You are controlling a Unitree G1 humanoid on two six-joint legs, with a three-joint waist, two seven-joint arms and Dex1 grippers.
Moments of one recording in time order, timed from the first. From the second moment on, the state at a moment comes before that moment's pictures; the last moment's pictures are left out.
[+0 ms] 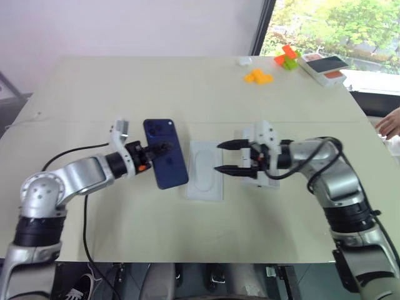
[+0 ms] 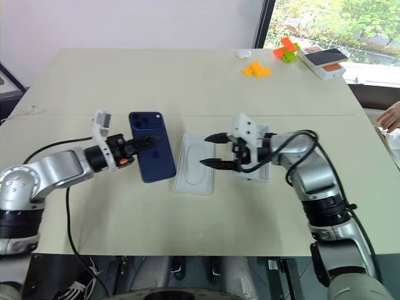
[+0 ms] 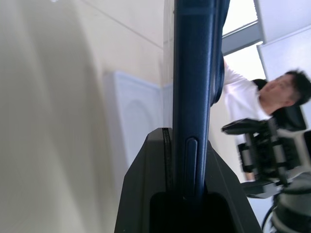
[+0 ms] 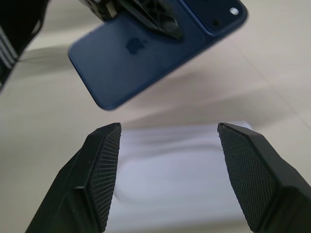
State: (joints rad) left arm -0.43 0.66 0.07 -0.09 -1.94 0.98 0.28; right arm -0.52 -0.64 0.08 -0.07 0.34 0.38 1.19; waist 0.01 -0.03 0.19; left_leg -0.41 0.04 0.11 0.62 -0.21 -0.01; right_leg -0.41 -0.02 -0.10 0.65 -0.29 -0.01
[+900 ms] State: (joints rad) left arm -0.72 0.41 -0.04 0.30 -1.49 1.24 0.10; right arm -0.49 -0.68 0.08 -0.02 0.32 0.28 1.16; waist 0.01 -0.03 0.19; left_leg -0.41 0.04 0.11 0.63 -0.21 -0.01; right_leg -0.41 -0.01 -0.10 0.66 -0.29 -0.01
